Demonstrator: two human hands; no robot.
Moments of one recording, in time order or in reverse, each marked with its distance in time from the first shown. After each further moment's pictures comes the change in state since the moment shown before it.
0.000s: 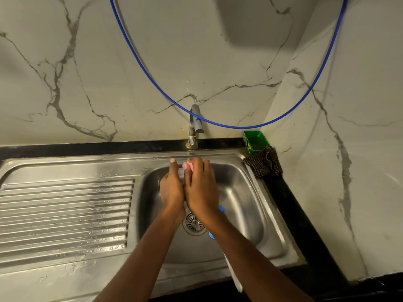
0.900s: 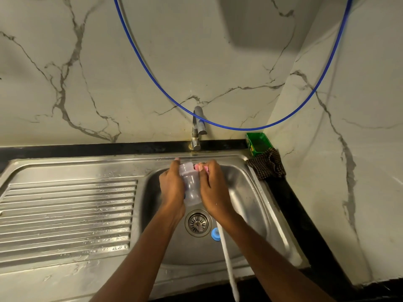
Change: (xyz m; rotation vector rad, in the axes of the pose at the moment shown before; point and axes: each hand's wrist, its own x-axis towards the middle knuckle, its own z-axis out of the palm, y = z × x) left_hand -0.004 0.020 -0.002 -0.076 -0.032 -0.017; right_hand 0.003 0.024 -0.005 0.321 0.021 -0.004
